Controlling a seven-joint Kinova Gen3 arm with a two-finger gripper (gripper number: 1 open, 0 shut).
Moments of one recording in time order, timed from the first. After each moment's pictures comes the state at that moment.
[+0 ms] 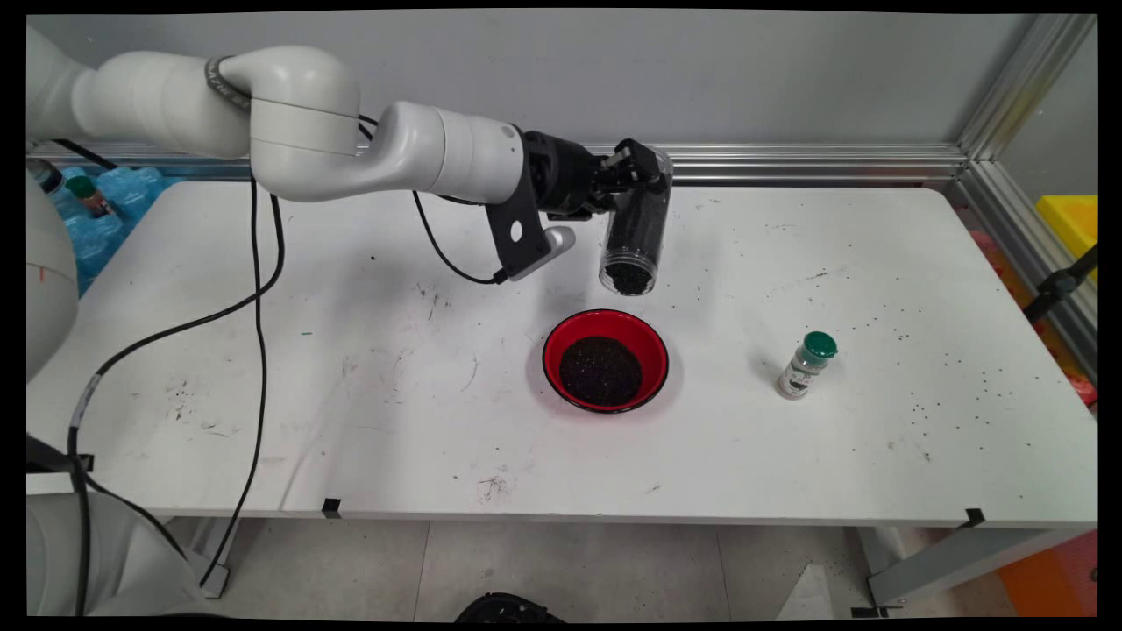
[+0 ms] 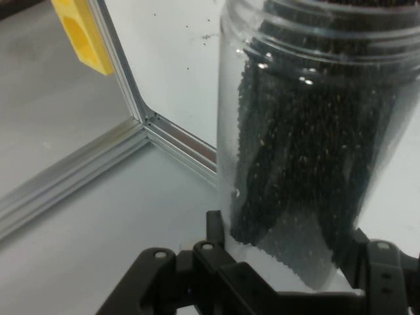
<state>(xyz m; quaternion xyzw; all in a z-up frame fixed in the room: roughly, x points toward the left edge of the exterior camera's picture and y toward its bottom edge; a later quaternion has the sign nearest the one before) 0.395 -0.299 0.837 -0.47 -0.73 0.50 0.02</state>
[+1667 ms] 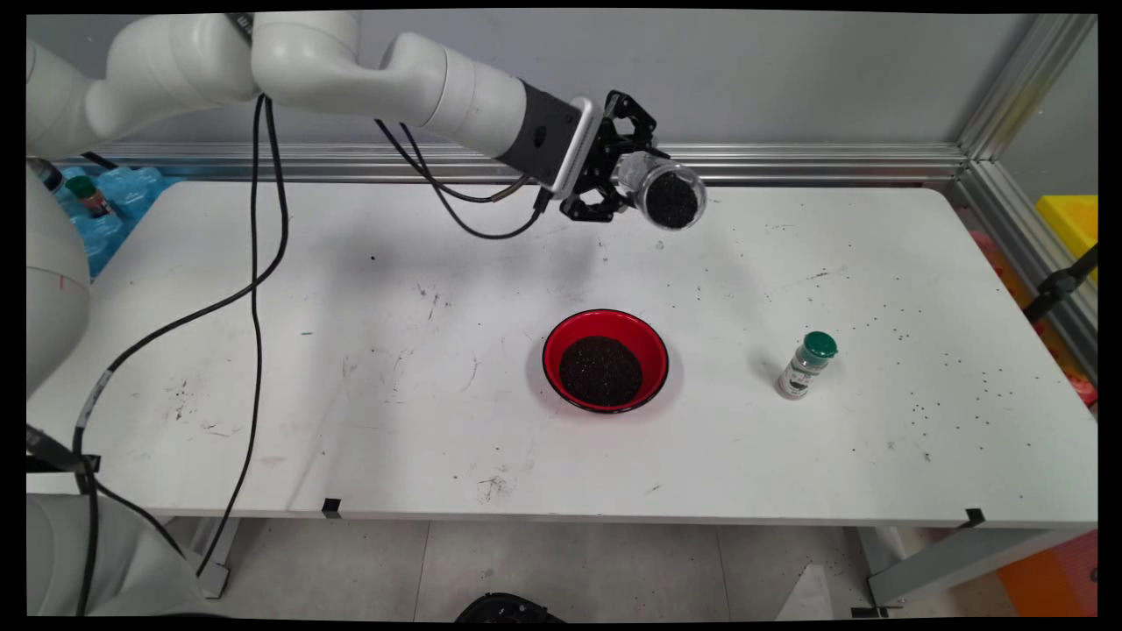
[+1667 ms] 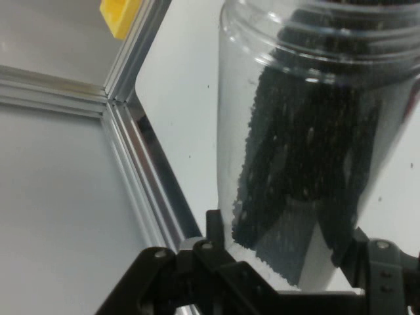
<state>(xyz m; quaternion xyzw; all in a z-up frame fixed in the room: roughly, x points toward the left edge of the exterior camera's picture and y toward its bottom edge) 0.409 -0.339 0.869 -0.20 -0.86 0.41 0.23</state>
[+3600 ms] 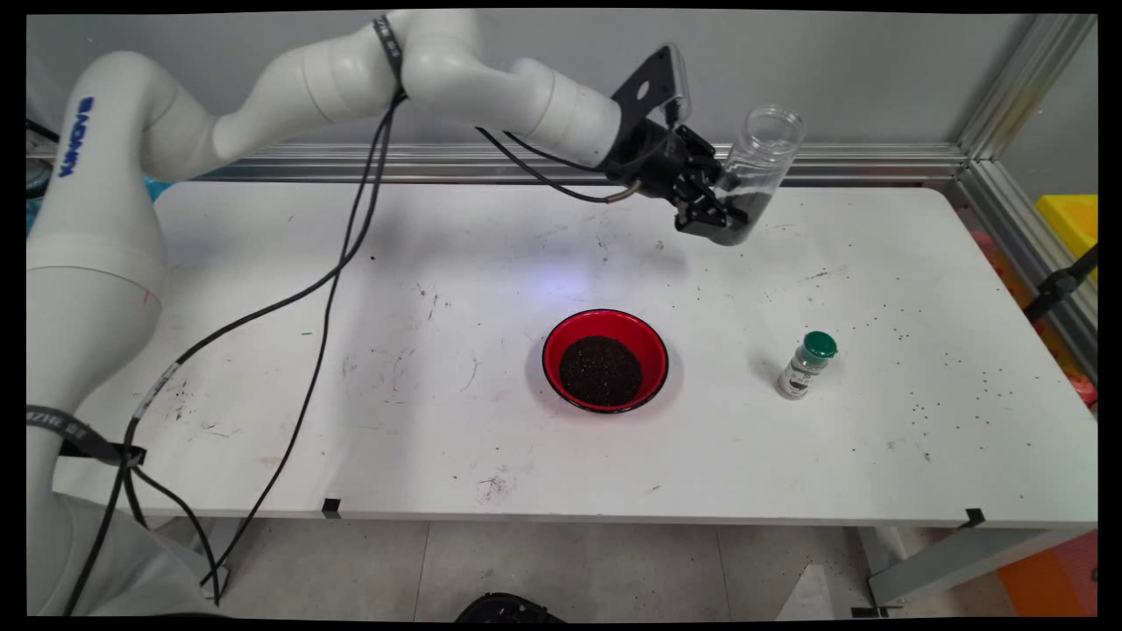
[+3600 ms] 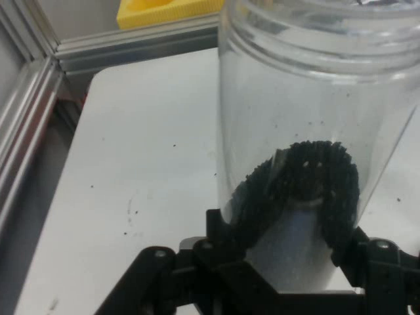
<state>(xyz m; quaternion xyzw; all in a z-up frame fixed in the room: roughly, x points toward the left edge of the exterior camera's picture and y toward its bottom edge) 0.349 -0.427 0.820 0.13 -0.86 0.20 0.44</state>
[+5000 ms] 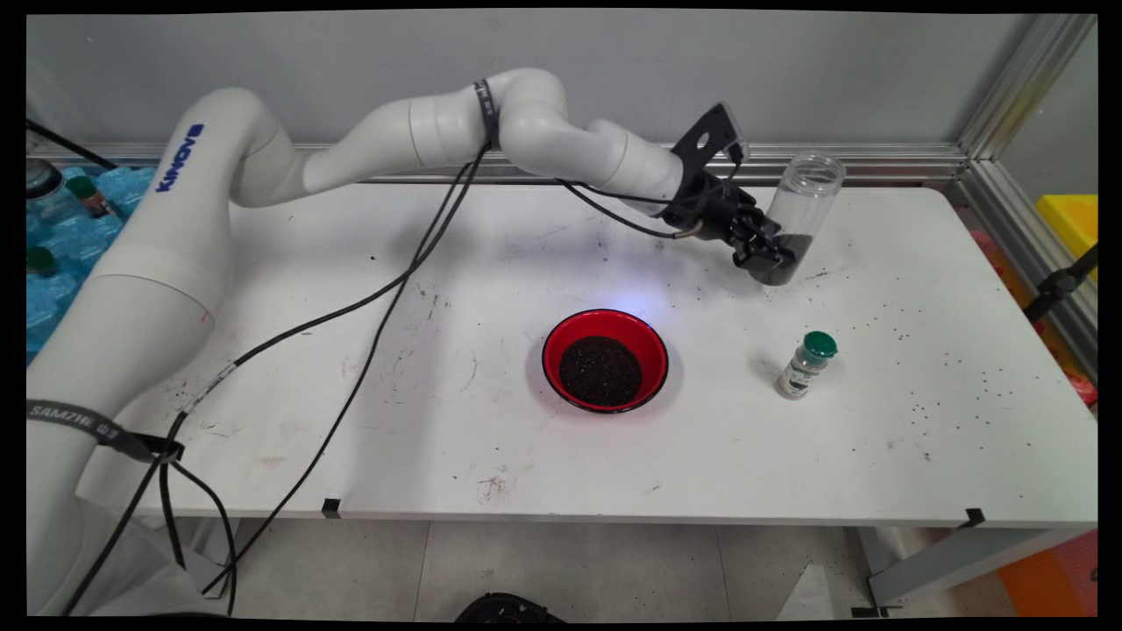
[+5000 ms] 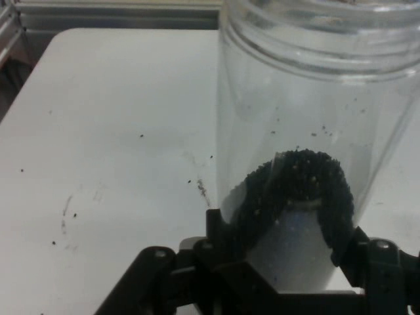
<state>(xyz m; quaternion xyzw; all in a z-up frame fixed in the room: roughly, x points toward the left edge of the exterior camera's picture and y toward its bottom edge) 0.285 -0.473 0.747 0.20 -0.85 0.14 0.47</state>
